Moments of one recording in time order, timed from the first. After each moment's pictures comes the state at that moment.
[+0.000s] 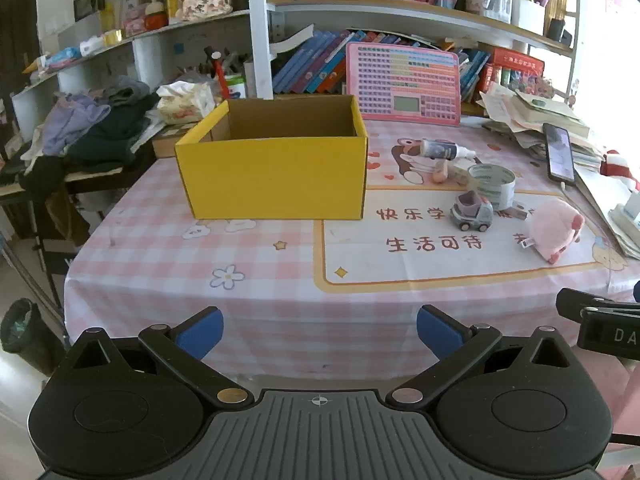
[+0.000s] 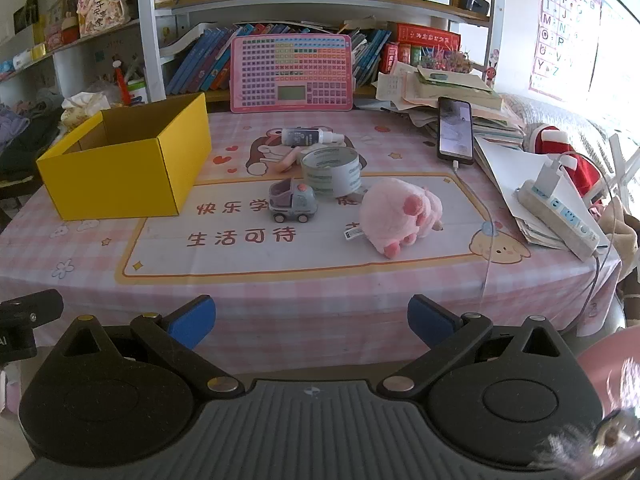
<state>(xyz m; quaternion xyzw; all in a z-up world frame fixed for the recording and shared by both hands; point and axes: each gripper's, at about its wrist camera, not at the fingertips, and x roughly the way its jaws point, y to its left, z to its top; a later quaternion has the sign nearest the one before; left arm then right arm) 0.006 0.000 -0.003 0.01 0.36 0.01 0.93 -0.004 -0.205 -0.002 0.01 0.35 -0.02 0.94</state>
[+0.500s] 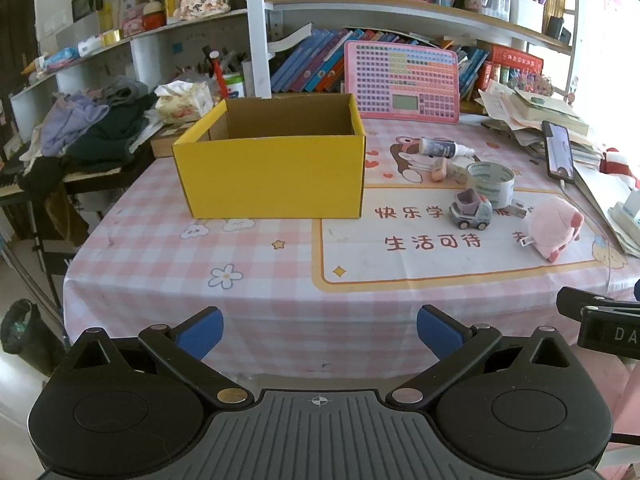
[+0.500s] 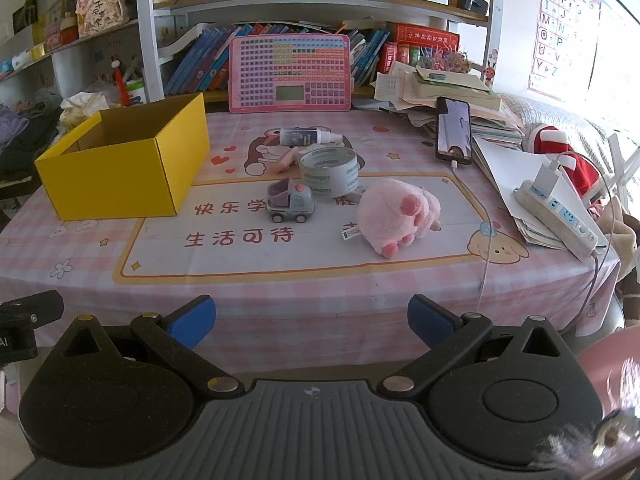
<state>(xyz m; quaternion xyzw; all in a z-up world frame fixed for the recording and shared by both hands) 0.007 -0.001 -0.003 0.01 0.36 0.01 0.93 -0.004 -0.205 -0.002 0.01 0.35 -0.03 0.94</state>
